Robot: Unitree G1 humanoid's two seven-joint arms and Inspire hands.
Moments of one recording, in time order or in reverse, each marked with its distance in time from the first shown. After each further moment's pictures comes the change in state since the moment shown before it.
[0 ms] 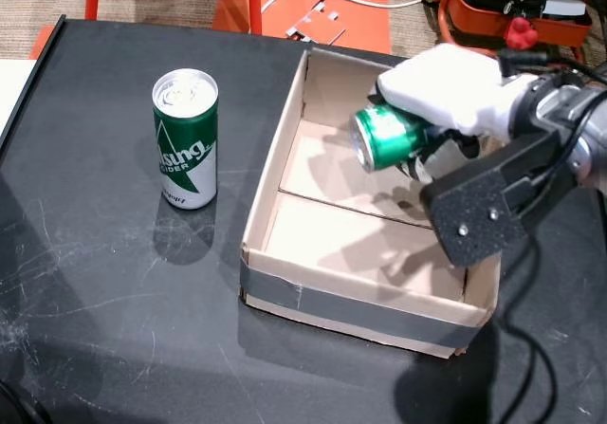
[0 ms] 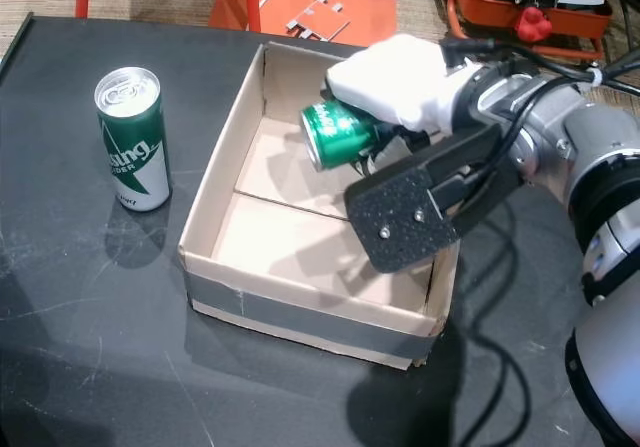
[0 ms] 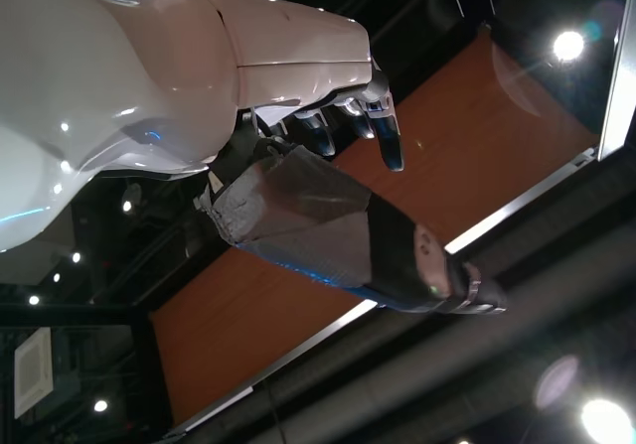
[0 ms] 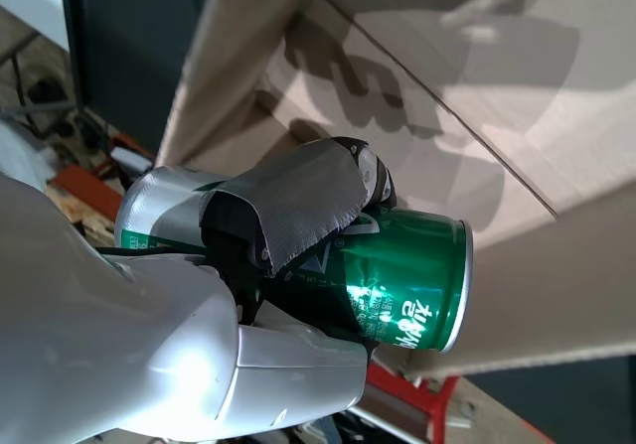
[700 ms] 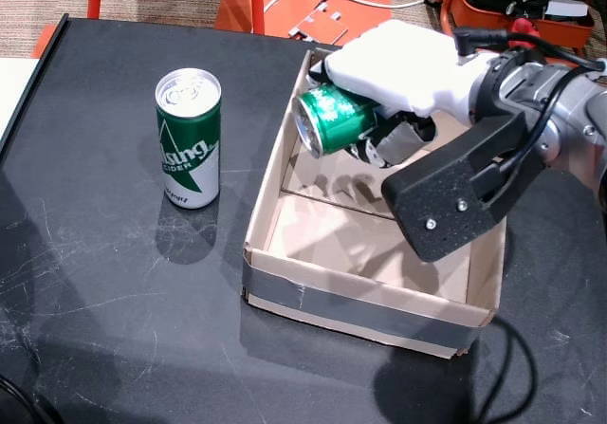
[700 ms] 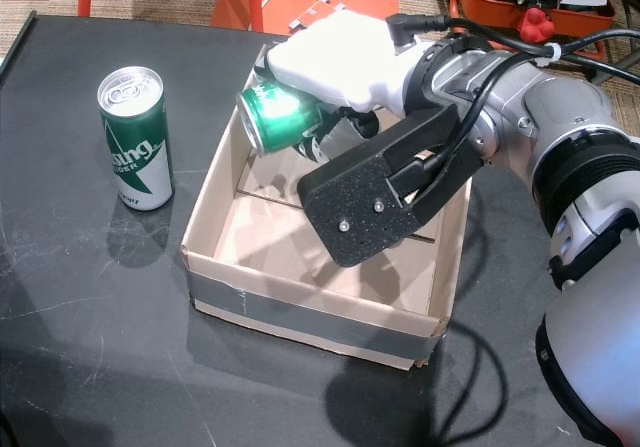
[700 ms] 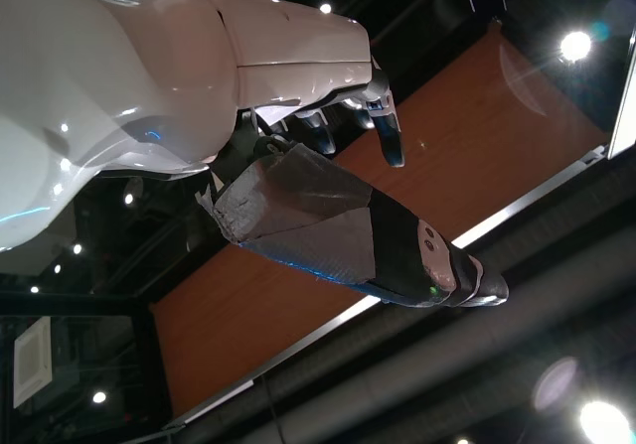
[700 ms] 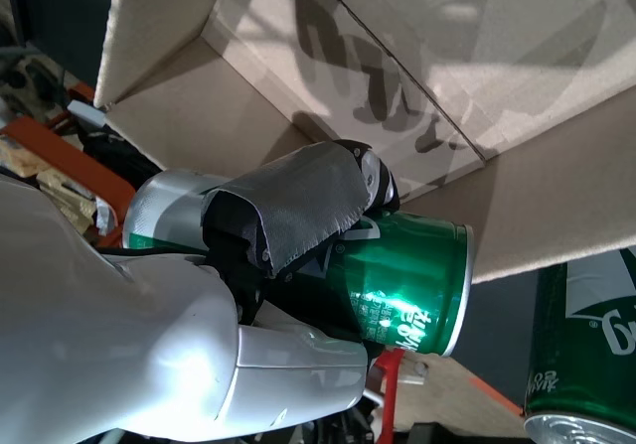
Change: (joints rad) left arm 0.022 -0.027 -0.042 -0.059 0.000 -0.012 0.031; right arm -0.033 0.044 0.011 0.005 0.001 -0.039 -0.019
